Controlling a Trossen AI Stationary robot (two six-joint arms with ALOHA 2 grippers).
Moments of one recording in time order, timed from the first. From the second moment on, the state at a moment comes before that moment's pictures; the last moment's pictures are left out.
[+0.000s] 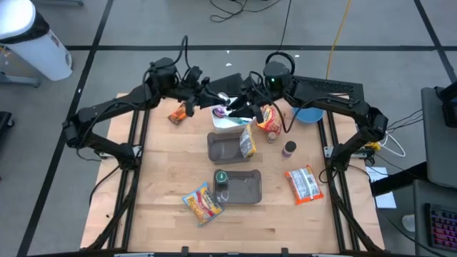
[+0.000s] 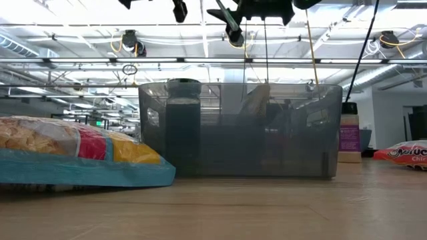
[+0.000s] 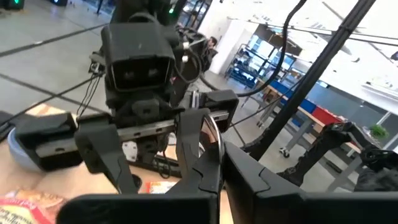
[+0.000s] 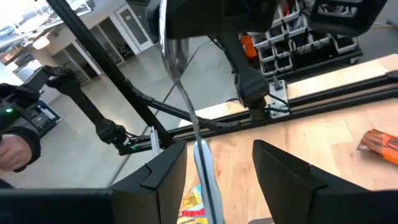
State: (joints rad) left arm 0.50 1.35 1.27 0.09 0.76 -0.46; right arm -0.45 1.57 1.41 -0.02 -0.82 0.32
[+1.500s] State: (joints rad) left arm 0.80 1.33 1.27 0.24 1.04 -0.65; right arm -0.55 1.56 1.41 -0.04 -0.78 0.27
